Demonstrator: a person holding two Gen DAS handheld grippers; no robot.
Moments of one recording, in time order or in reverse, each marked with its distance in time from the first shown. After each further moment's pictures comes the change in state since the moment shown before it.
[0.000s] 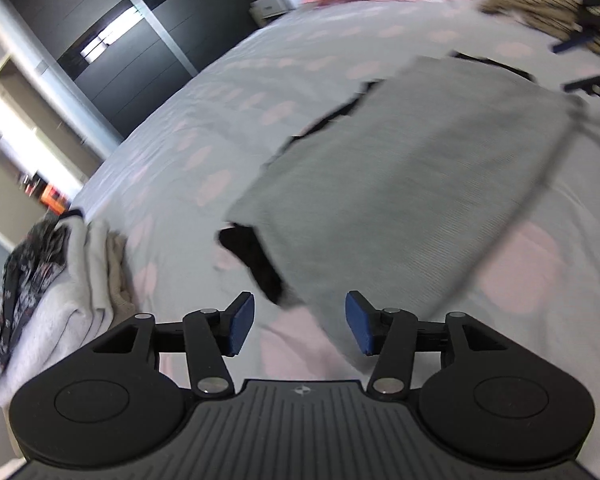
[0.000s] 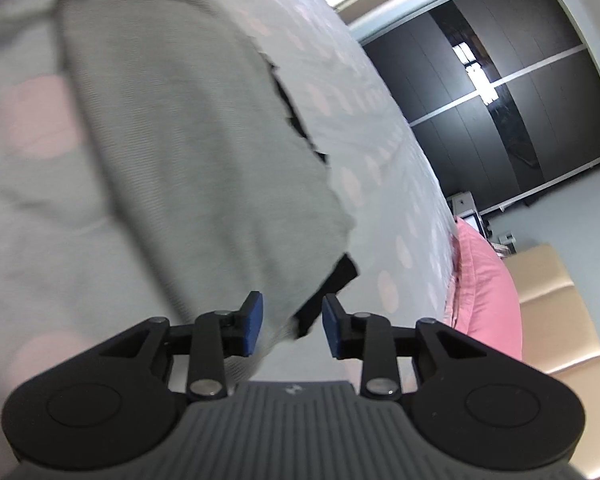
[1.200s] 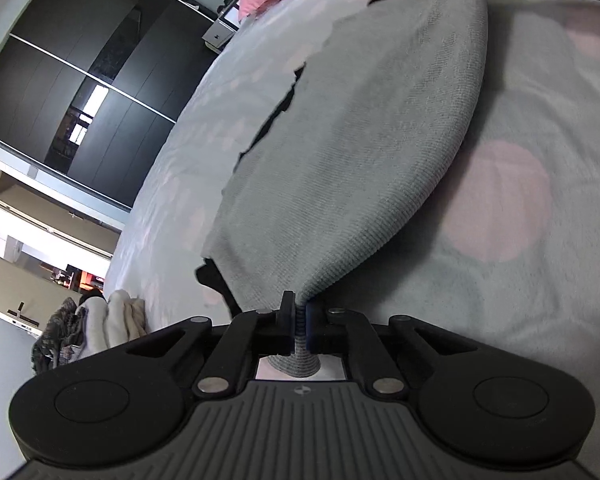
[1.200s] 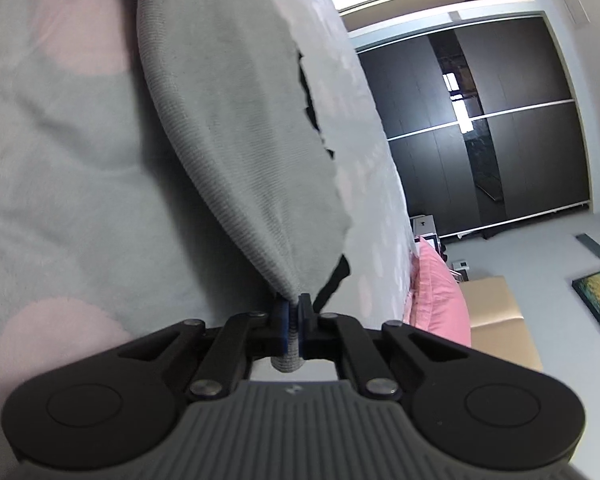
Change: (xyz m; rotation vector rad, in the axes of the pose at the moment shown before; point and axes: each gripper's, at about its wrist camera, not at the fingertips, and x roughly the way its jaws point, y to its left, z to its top) left arm 0.017 -0.072 -0.006 0.298 -0.029 0.156; right arm 0.009 0.044 -0.007 -0.136 0.014 -0.182
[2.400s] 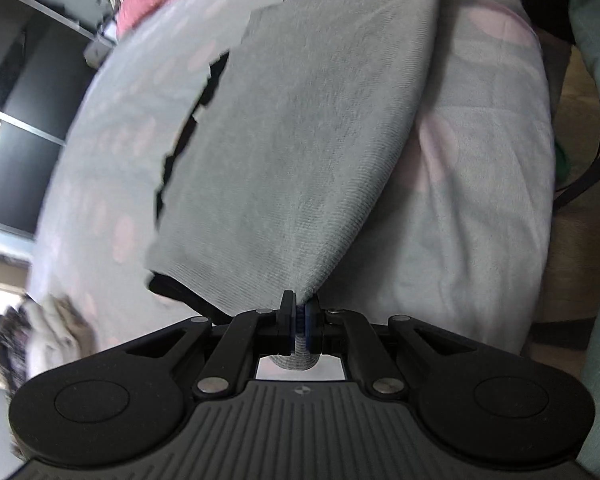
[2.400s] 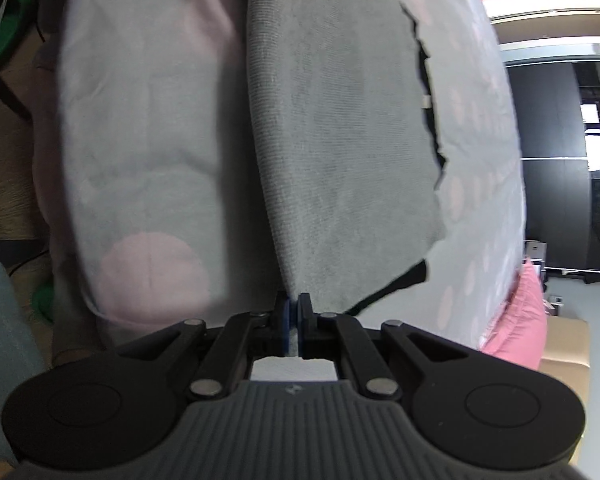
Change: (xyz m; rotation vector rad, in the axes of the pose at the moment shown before) left arm -0.083 -0.020 -0.055 0.183 0.031 -0.367; right arm -0.116 0.013 -0.020 -0.276 0.079 0.422
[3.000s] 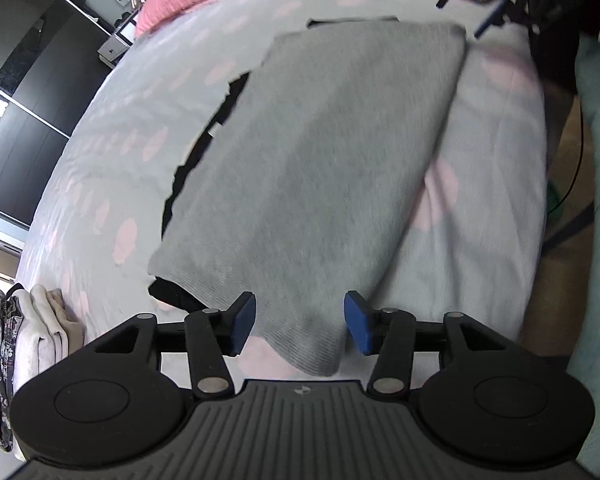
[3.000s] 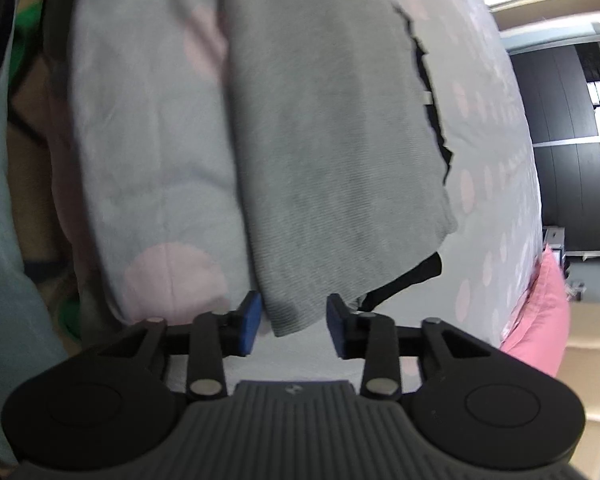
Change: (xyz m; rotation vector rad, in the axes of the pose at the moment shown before) left arm -0.015 0.027 0.002 -0.098 -0.088 -0.023; right arm -0.024 -0.022 -0.008 0.125 -0.042 0.066
